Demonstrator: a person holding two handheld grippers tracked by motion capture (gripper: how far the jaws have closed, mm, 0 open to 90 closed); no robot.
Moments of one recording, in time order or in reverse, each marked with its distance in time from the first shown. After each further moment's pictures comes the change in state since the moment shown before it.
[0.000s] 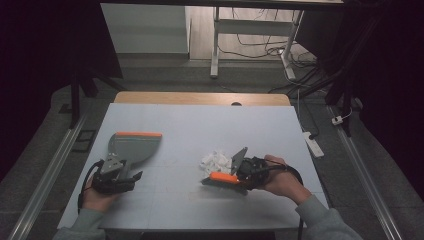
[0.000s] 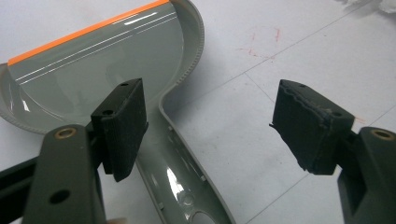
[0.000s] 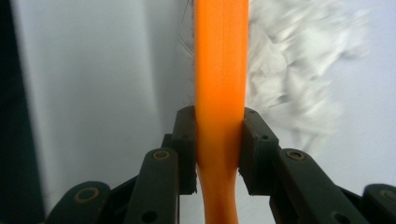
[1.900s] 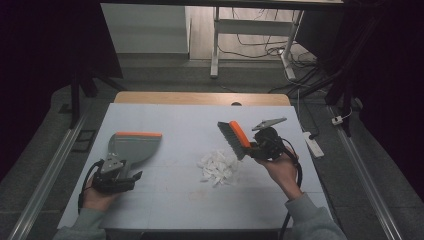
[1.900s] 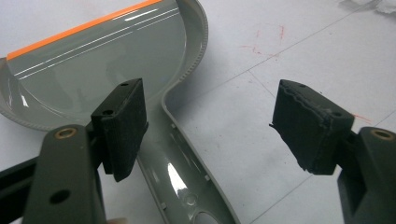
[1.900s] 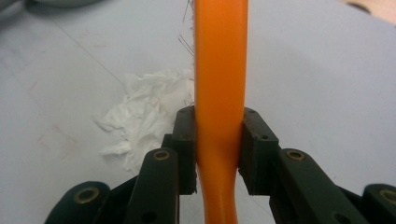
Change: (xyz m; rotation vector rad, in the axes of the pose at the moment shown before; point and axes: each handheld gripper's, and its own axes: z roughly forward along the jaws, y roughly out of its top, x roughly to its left) left arm 0.001 0.000 0.003 0.009 0.004 -0.008; right arm -0.045 -0.027 -0.042 -0.364 -0.197 0.704
